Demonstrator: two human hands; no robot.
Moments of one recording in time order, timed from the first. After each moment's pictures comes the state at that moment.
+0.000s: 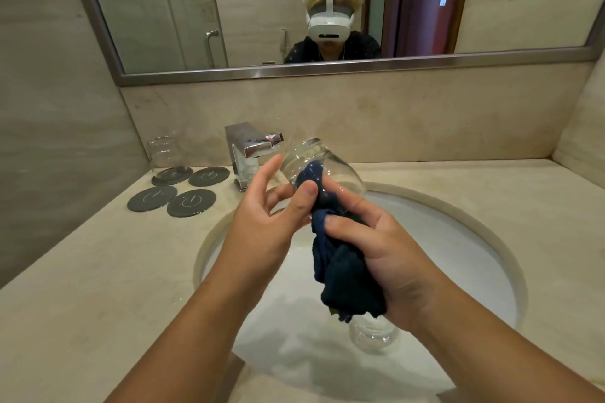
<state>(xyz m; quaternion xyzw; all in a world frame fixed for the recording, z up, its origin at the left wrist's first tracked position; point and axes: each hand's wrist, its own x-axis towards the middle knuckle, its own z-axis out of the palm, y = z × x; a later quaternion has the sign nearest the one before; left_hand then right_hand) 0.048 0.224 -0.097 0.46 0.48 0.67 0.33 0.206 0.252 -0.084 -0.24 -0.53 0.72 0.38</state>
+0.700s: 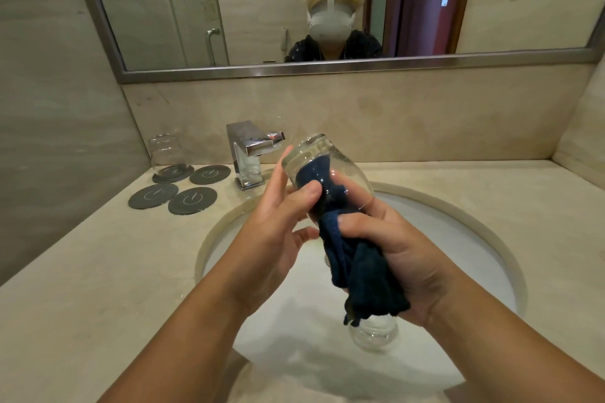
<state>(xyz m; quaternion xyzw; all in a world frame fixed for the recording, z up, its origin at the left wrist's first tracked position) 0.053 0.214 -0.089 0.52 0.43 0.60 0.42 0.215 0.257 -0.077 -0.15 -0.51 0.78 0.33</state>
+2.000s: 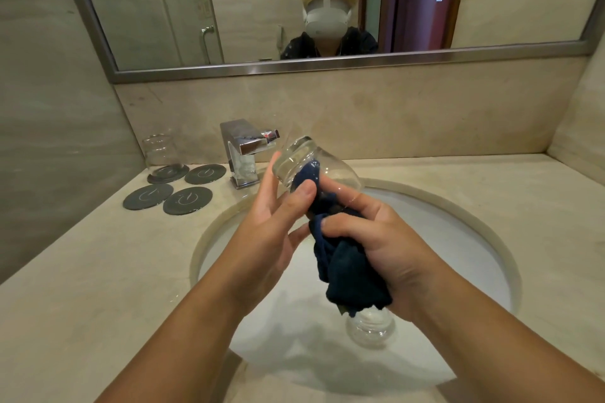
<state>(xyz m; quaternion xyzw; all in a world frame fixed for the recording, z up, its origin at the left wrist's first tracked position) 0.053 0.218 -0.097 0.51 0.42 0.62 0.43 0.209 0.255 -0.077 -0.24 -0.53 0.73 0.37</state>
